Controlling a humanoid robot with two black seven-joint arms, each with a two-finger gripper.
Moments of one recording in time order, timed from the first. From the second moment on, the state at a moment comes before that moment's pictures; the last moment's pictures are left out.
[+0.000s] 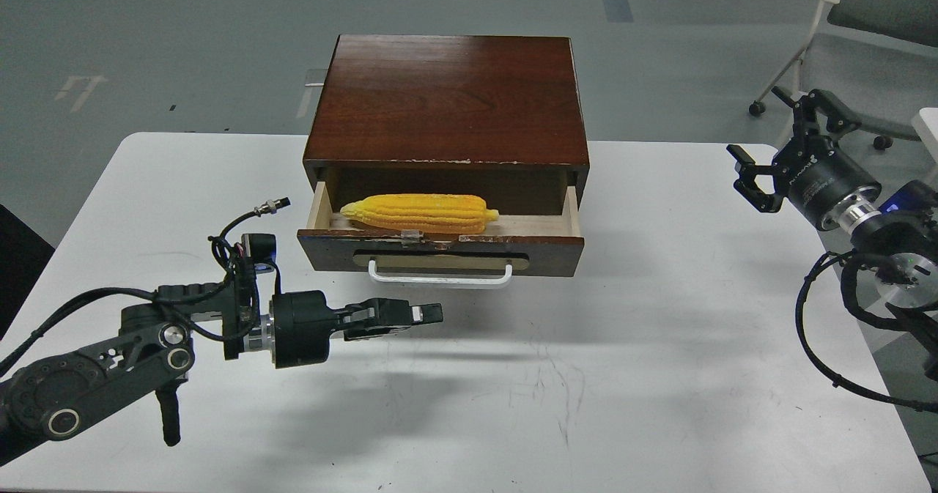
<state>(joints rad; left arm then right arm) -0.50 0.60 -0.54 -1.38 1.27 -0.49 -0.49 0.67 -0.61 0.59 0.79 -0.01 0.42 0.29</state>
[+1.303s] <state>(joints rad) -0.63 0.51 -0.54 -1.28 1.25 -0.49 -0.49 0.64 -0.61 0.54 0.79 -0.02 0.43 0.29</state>
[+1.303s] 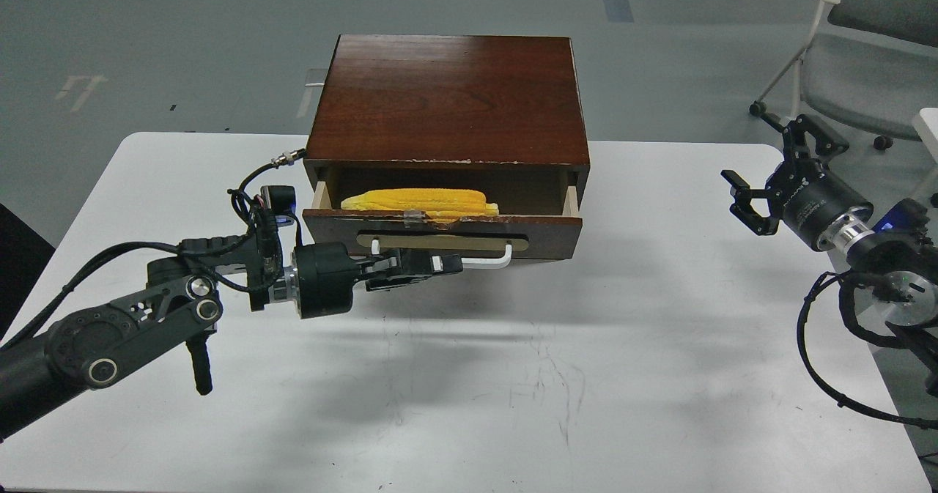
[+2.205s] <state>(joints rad) -0.64 0.48 -0.54 -1.14 1.26 -0.49 -0.49 0.64 -0.61 0.54 0.79 -0.02 0.43 0.29</state>
